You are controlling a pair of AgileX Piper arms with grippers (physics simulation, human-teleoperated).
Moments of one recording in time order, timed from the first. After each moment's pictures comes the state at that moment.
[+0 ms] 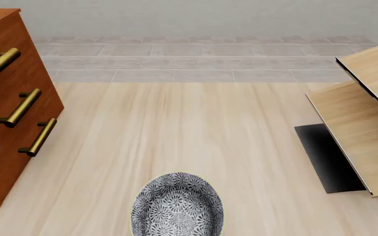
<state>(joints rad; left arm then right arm) -0.01 0.00 -0.11 0.02 -0.01 -0.79 1.32 -1.19 0.34 0.44</state>
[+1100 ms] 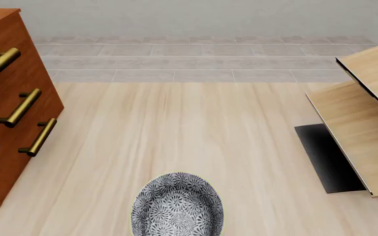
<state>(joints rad) -0.01 0.00 -0.14 0.03 -0.02 -0.76 1.25 -1.18 0.41 0.48</state>
